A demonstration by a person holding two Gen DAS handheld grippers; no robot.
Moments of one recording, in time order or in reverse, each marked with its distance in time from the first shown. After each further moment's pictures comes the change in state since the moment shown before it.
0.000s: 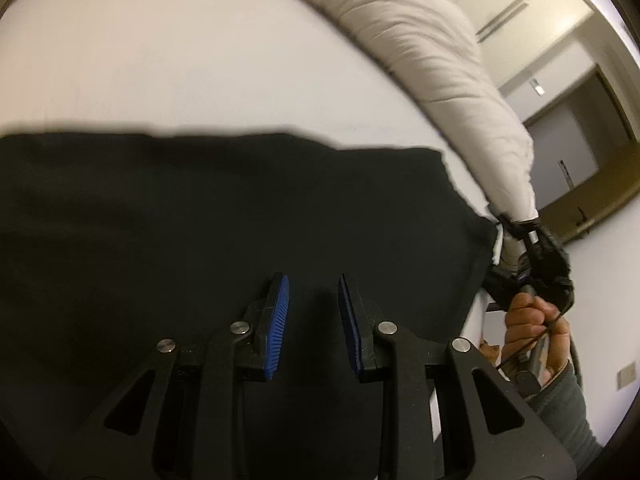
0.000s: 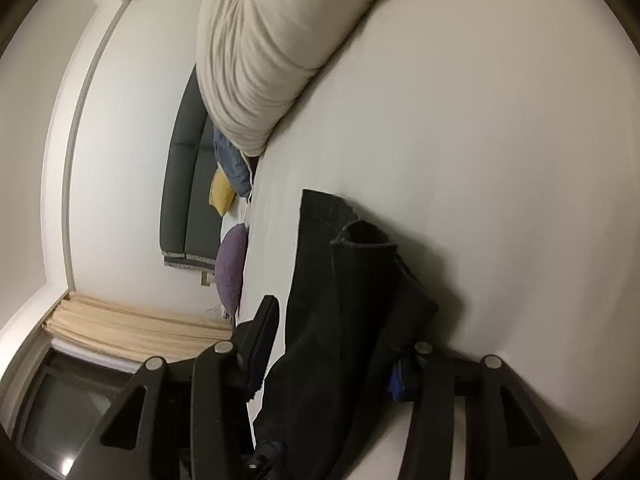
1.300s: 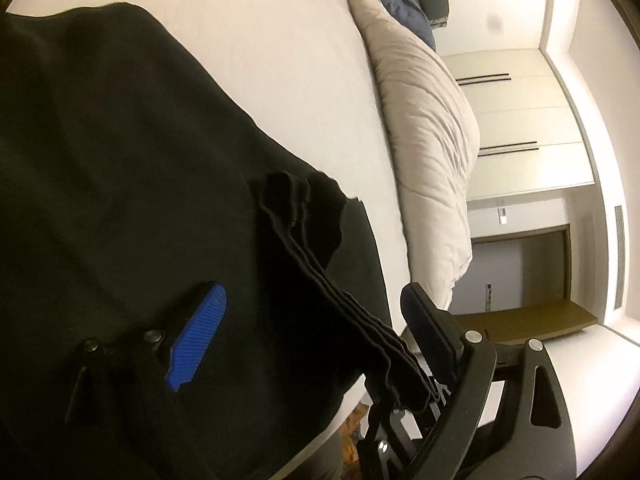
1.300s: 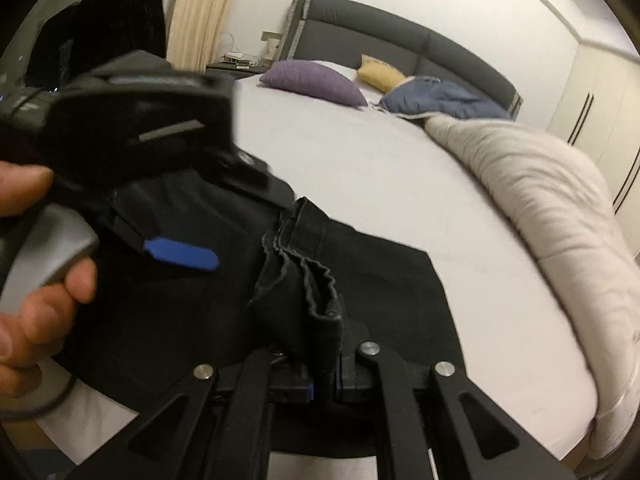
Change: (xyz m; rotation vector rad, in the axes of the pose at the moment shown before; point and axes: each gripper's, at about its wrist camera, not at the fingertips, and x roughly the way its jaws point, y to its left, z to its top) left arm -0.048 0.097 -0.021 -0.466 -0.075 -0.287; right arm 0.068 0.180 -0.303 -1.592 0.169 -0.473
